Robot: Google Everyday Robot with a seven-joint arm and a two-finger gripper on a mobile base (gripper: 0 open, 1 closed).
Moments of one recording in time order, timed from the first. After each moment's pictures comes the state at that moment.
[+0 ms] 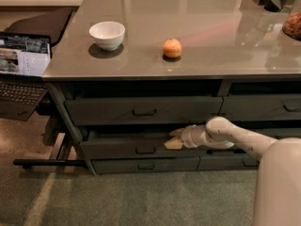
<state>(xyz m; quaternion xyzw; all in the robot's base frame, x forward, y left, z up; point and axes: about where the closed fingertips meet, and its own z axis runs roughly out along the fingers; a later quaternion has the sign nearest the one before) 0.674 -0.108 0.439 -0.42 0.81 0.24 0.34</state>
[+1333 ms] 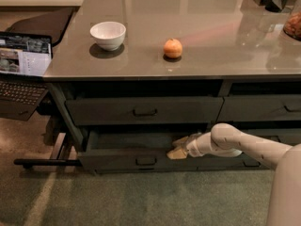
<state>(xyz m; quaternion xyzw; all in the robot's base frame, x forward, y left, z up) 0.628 -0.126 0.437 -0.42 0.82 0.23 0.32</state>
